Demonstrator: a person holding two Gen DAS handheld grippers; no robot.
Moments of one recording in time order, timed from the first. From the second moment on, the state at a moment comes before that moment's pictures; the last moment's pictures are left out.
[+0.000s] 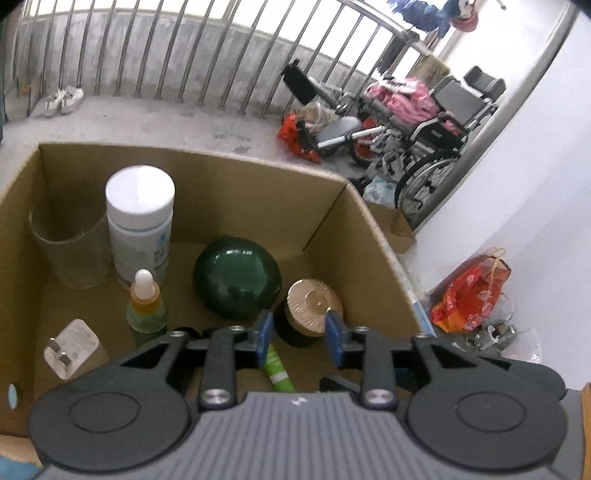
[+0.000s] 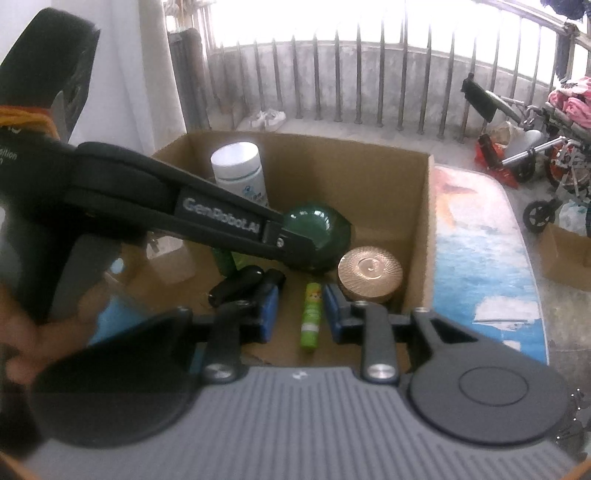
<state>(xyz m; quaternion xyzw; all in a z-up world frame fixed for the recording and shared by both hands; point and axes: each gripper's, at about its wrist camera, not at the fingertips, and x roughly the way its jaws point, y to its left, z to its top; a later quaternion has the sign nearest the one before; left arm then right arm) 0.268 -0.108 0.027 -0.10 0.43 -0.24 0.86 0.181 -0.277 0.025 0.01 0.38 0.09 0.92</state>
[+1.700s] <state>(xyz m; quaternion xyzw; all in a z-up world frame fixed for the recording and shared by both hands) 0.113 -0.033 0.083 0.07 0.31 -0.04 0.95 0.074 -0.237 0.064 0.08 0.33 -0.03 0.94</state>
